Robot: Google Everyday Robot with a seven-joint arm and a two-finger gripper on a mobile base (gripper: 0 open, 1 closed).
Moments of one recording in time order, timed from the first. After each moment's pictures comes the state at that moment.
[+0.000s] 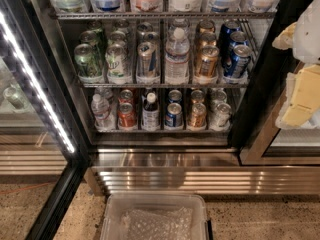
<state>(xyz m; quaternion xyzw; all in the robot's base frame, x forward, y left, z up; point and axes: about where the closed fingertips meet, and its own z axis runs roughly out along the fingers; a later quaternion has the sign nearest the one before) 0.438 -0.217 0.976 -0.60 0.78 -0.03 0.16</state>
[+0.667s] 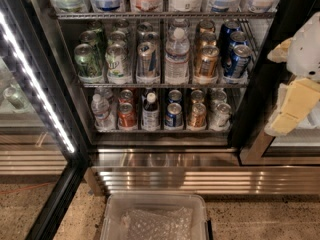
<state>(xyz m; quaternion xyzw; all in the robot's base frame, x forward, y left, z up) 0.445 -0.214 0.949 -0.58 0.79 0.01 0.19</state>
